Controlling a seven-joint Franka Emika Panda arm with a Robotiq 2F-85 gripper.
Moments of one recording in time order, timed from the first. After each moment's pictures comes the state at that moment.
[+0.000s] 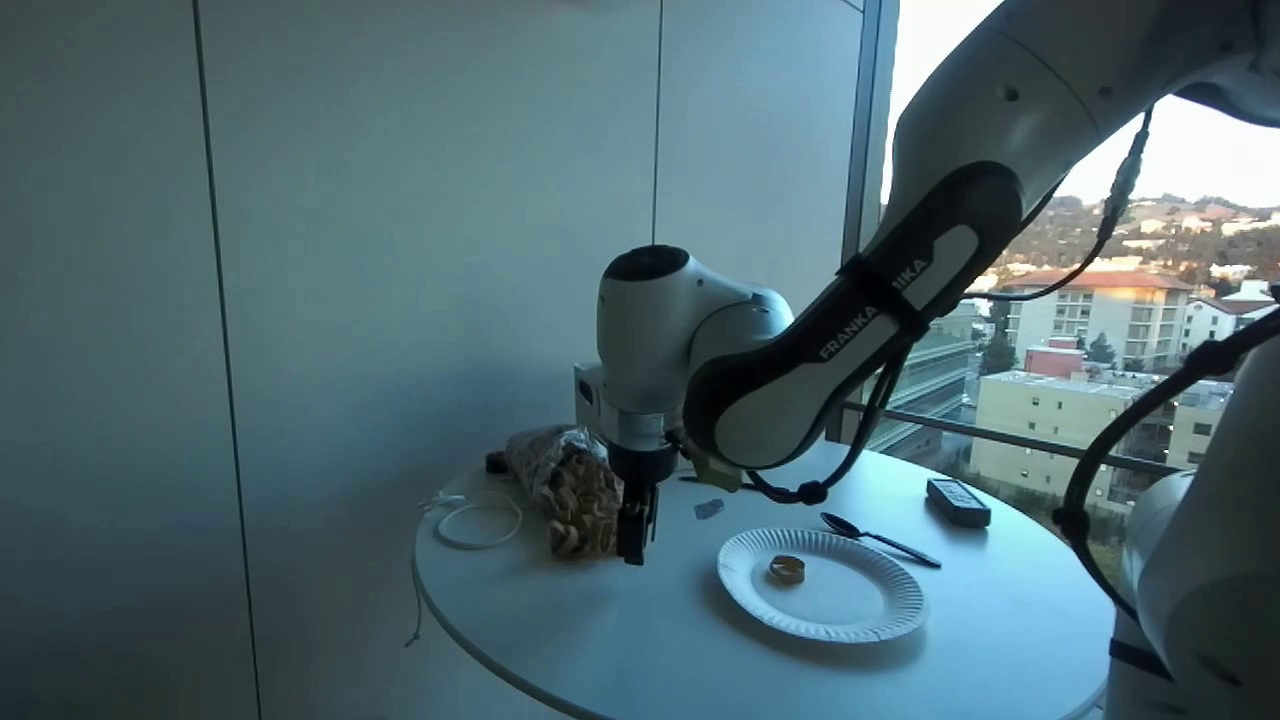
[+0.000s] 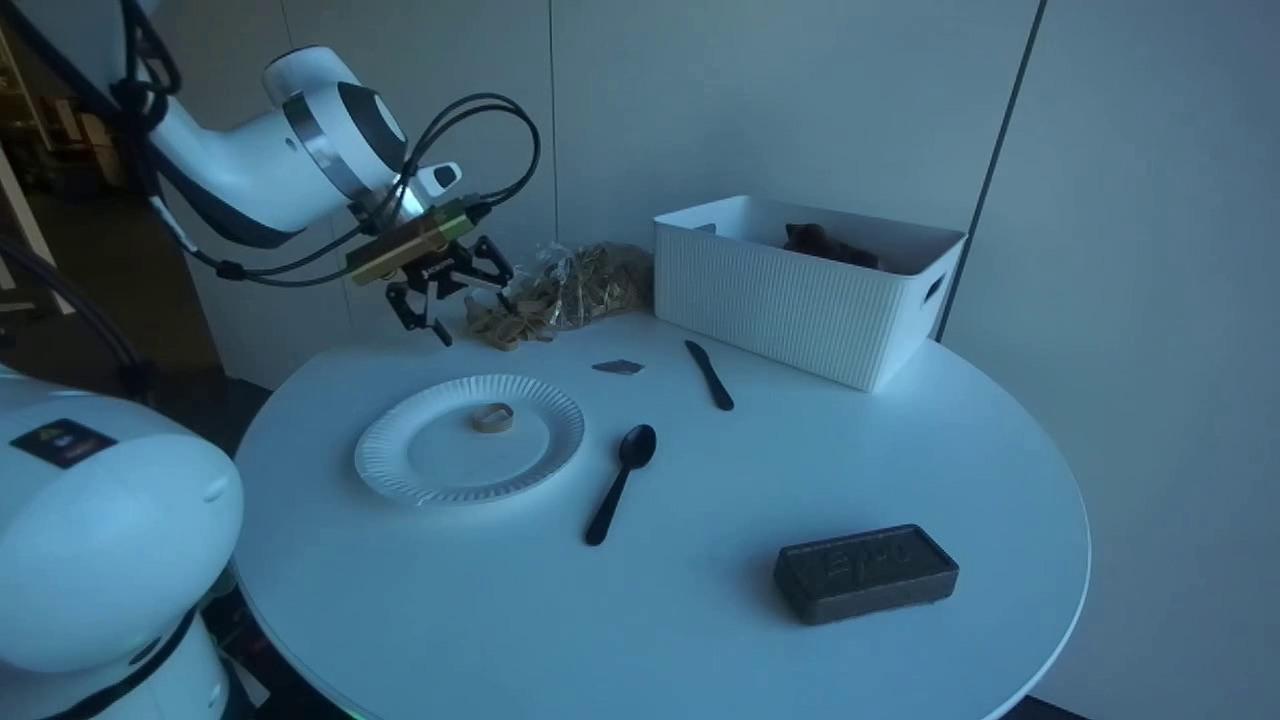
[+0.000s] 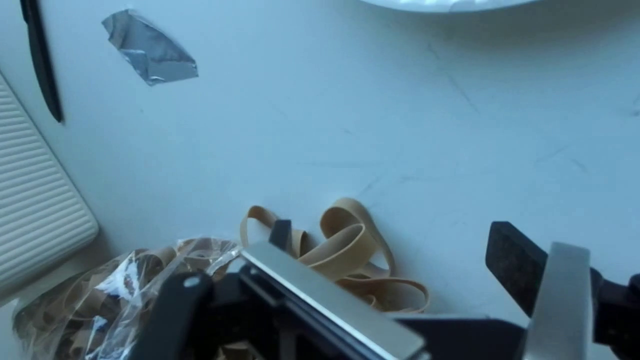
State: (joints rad) arm 0.13 -0.27 0.17 -2.59 -0.63 2.48 0.09
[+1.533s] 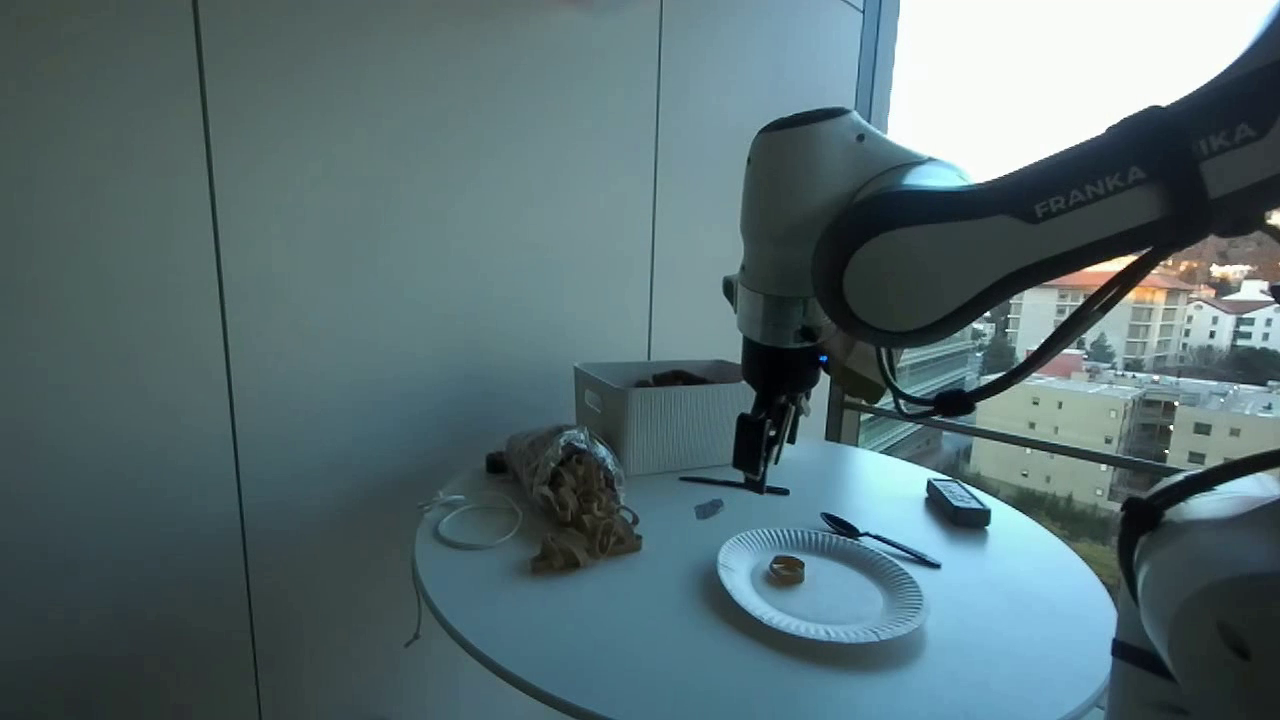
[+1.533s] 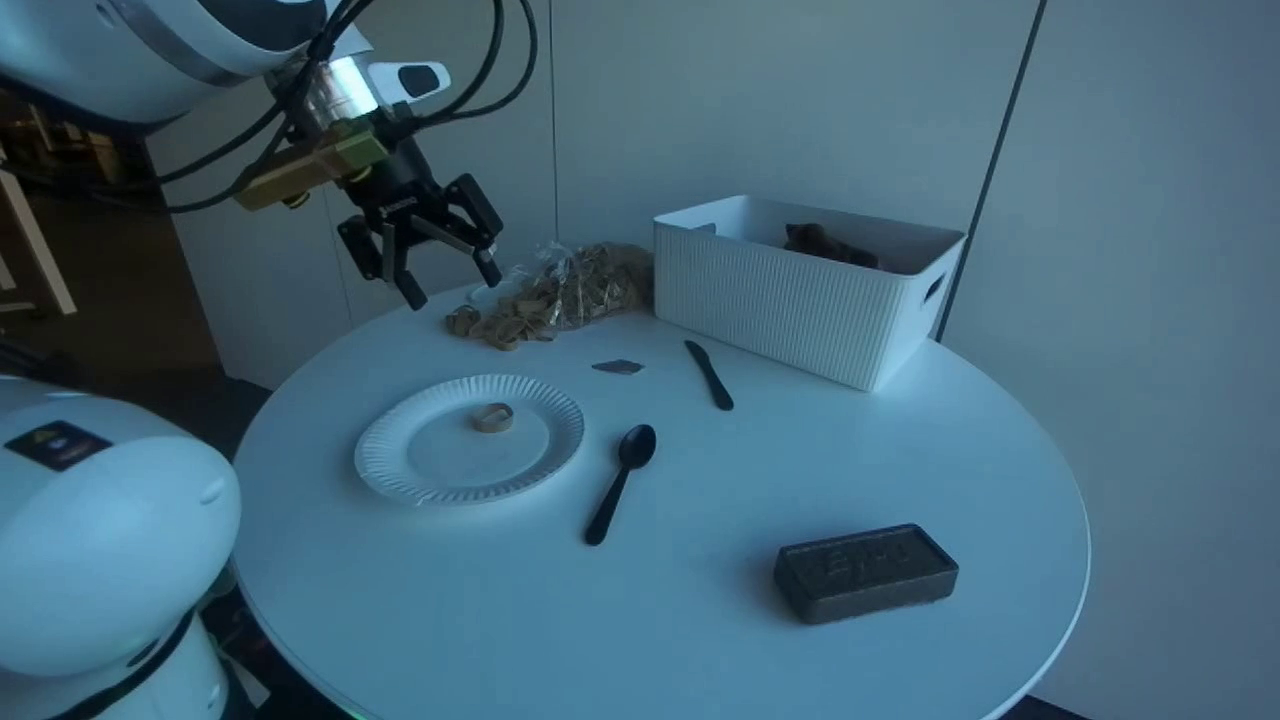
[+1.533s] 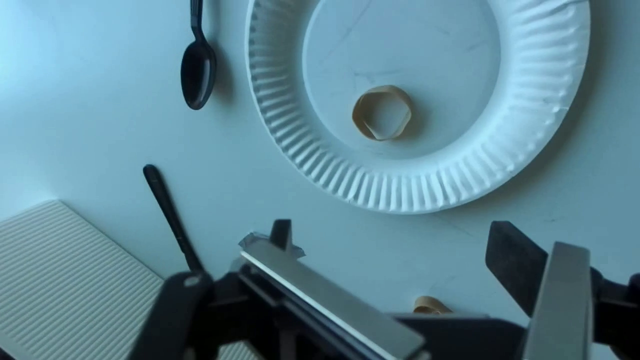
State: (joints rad) arm 0.13 -0.84 0.10 -2.75 -0.36 2.07 0.09
